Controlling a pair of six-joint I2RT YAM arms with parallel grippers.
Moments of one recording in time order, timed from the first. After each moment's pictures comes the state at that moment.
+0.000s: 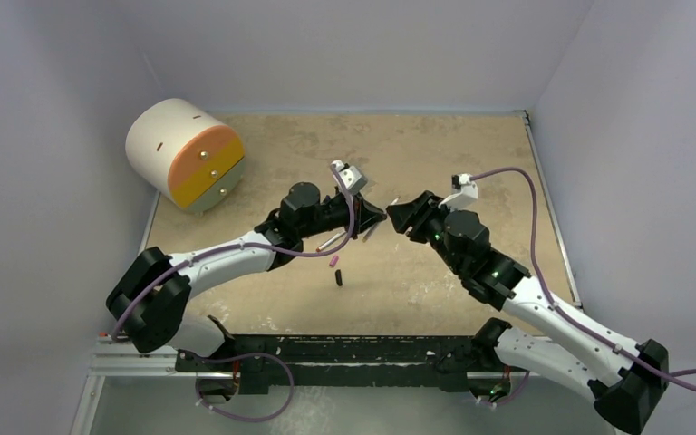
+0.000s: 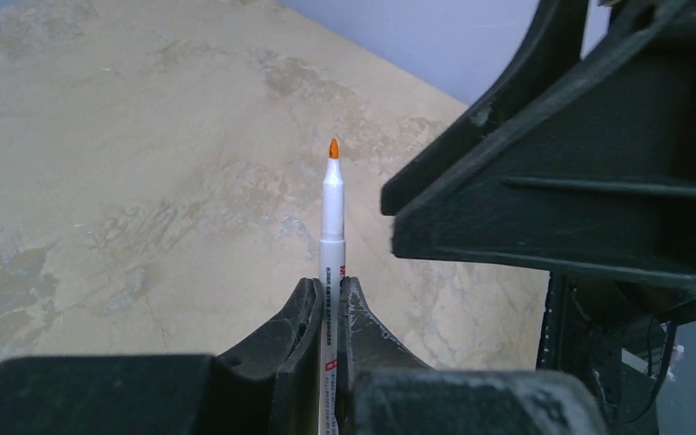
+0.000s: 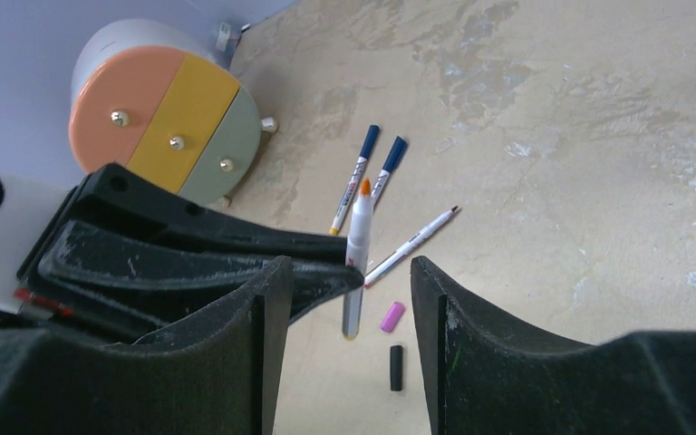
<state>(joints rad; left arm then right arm) -0.78 1.44 0.84 0.49 0.37 -0.21 0.77 0.82 0.66 -0.08 0.35 0.81</state>
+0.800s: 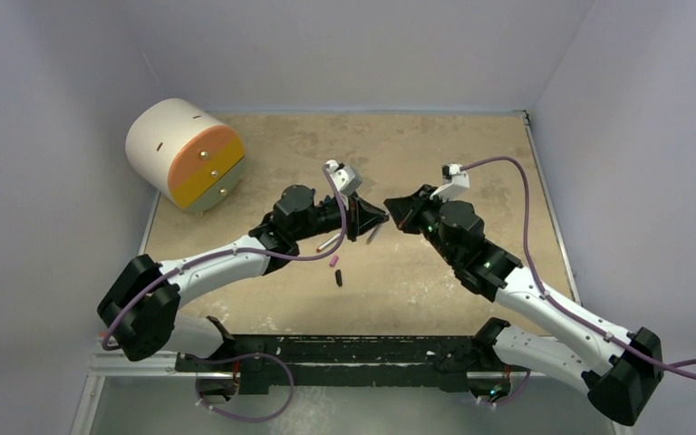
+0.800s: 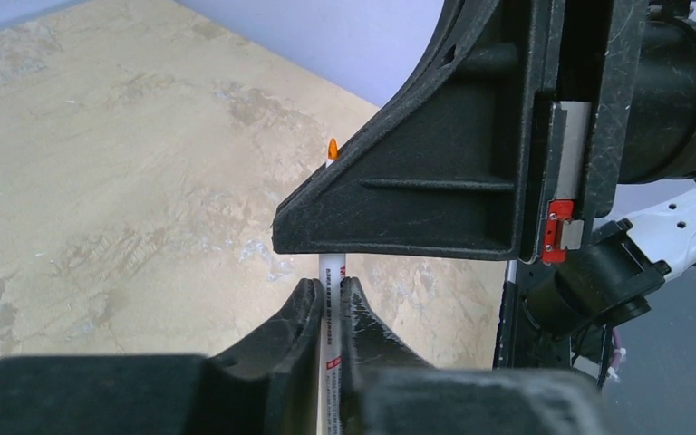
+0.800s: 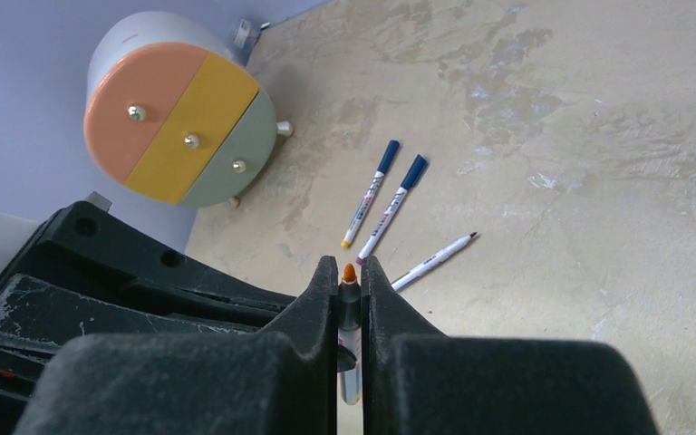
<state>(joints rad) -0.80 1.38 0.79 0.56 0.41 -0.29 0.75 0.92 0.72 0.00 0.30 0.74</state>
